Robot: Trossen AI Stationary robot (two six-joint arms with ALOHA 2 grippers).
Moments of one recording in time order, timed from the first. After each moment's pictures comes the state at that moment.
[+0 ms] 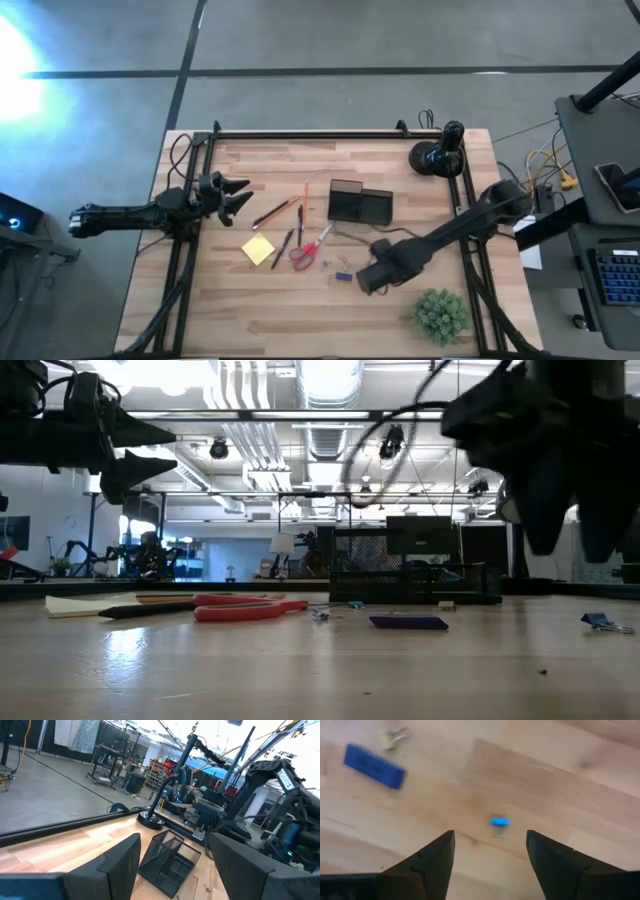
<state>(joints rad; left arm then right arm) 0.05 0.15 0.01 0.20 -0.35 -0.38 0.47 1.82 1.25 -0.91 0.01 1.66</state>
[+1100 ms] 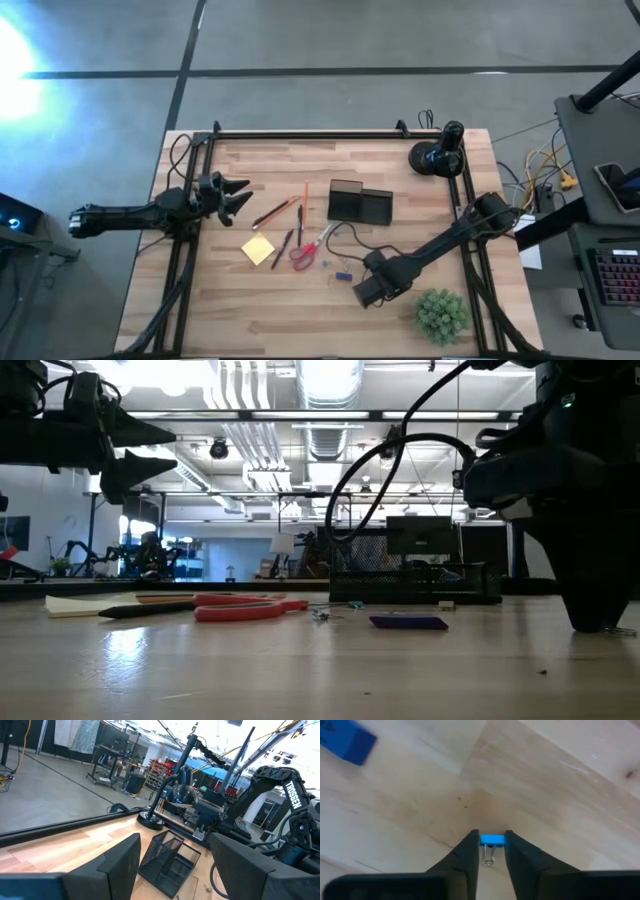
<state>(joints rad) 0.05 0.15 0.01 0.20 -0.35 -0.38 0.52 1.97 1.25 -0.86 0.04 1.56</state>
